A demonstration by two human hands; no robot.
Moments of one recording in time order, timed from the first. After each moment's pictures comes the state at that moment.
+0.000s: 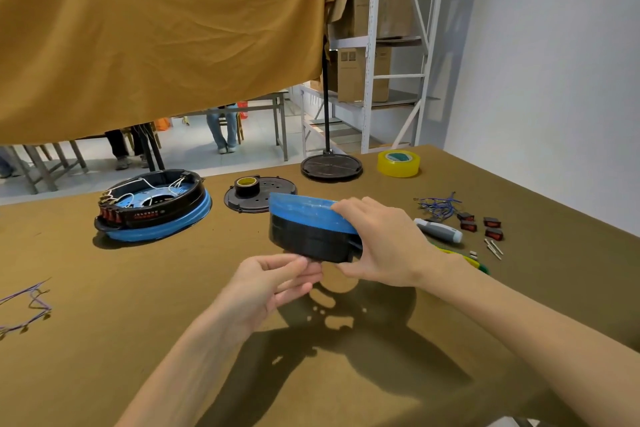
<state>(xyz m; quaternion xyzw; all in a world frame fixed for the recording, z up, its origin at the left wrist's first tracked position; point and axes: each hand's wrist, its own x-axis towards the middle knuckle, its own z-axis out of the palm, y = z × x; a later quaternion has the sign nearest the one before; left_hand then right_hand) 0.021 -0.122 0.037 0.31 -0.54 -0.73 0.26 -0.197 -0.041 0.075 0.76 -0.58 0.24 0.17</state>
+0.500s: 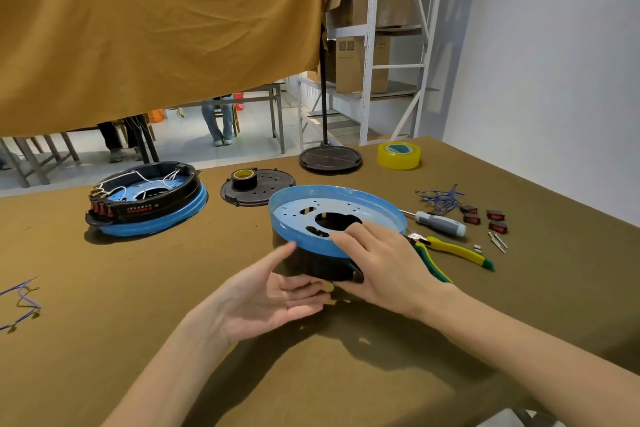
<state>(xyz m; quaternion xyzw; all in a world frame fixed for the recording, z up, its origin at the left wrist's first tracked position) 0.022 -0.140 0.028 0.34 -0.29 -0.89 0.11 -0.196 -0.039 0.020 0.76 -0.56 0.20 0.26</state>
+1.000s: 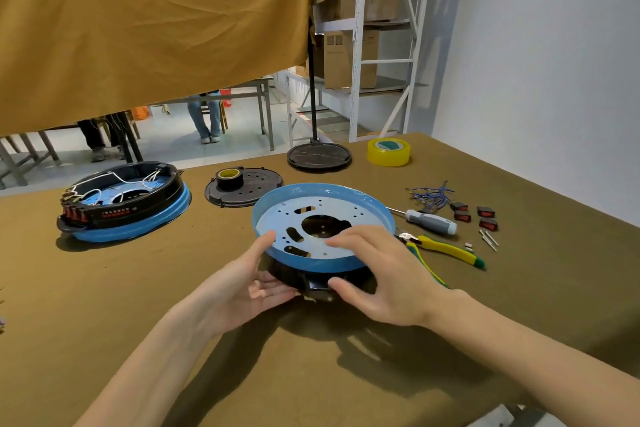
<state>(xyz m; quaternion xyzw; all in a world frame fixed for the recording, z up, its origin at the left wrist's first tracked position) 0.009 -0.160 0.030 0.45 -0.37 -0.79 0.18 -0.209 -0.023 0.019 0.76 -0.55 0.33 0.11</state>
